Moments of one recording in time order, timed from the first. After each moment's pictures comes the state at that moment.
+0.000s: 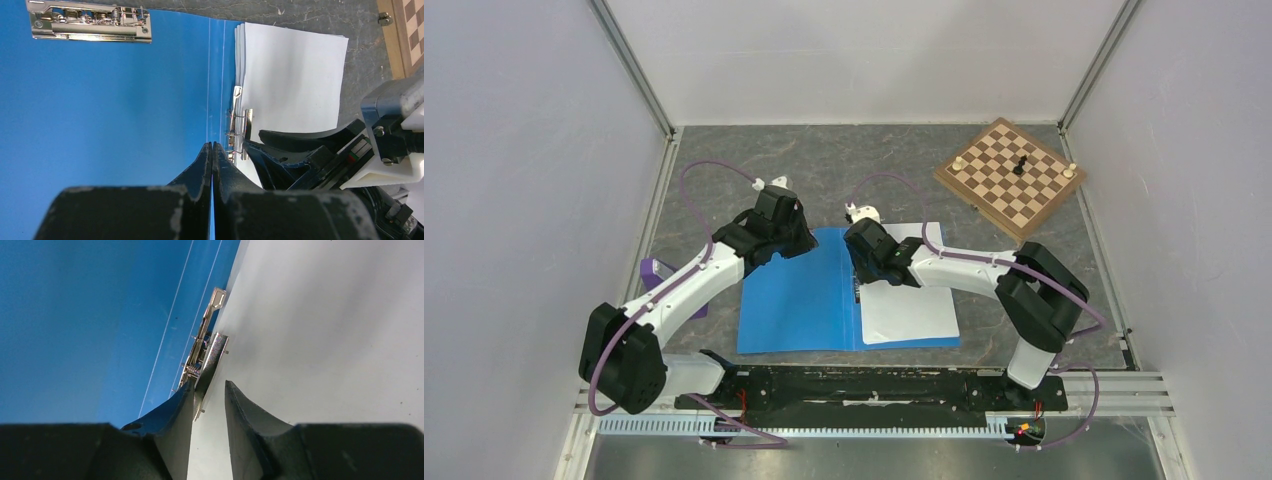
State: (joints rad) left arm -0.52 1.29 0.93 -0.43 -0.04 -0.74; right arm 0.91 1.74 1.08 -0.26 0.26 0.46
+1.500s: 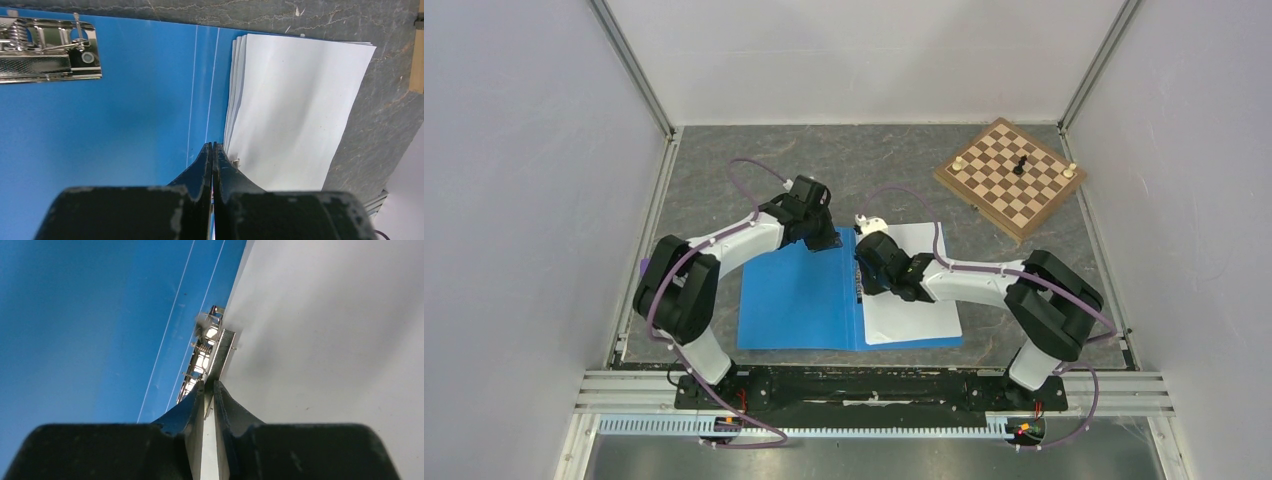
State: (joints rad) left arm -0.52 1.68 1.08 -0.33 0.08 -0.83; right arm 0.92 1.67 0.91 -0.10 0.22 0.49
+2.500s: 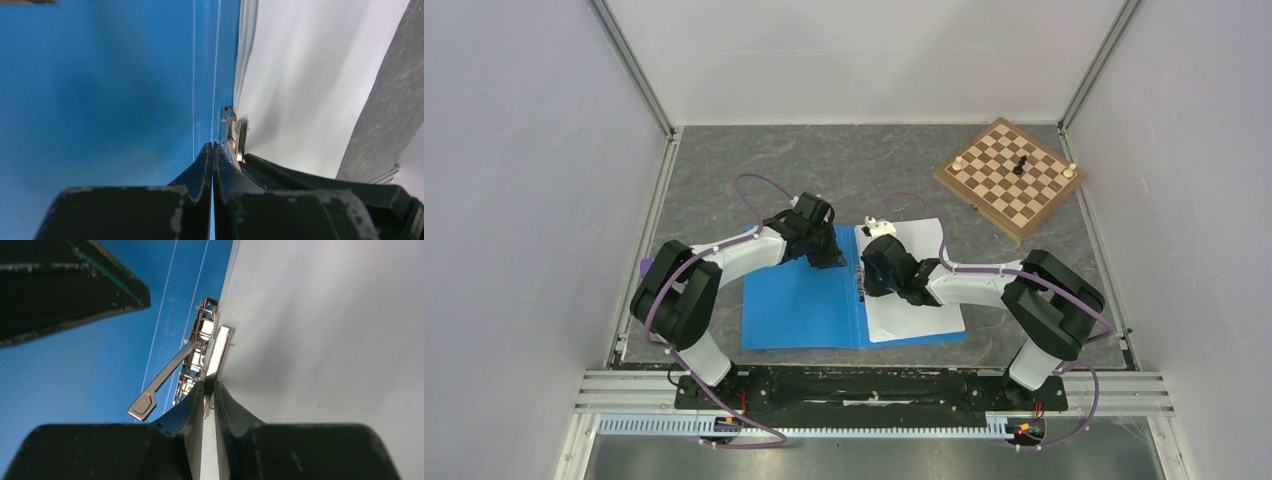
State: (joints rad) left arm -0.57 1.66 0.96 -0.27 0.13 -0.84; right arm 0.90 1.67 0.82 0.02 0.19 0.53
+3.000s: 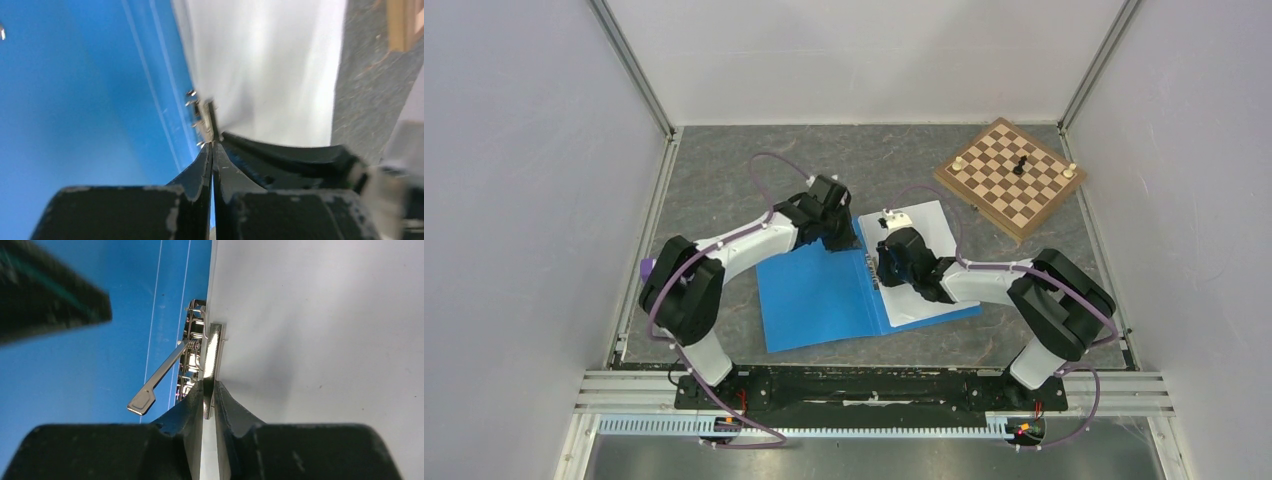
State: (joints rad) left arm -0.63 1.69 1.10 -0.33 0.11 -0.83; right arm 0.77 1.64 0.72 0.17 0.15 0.44
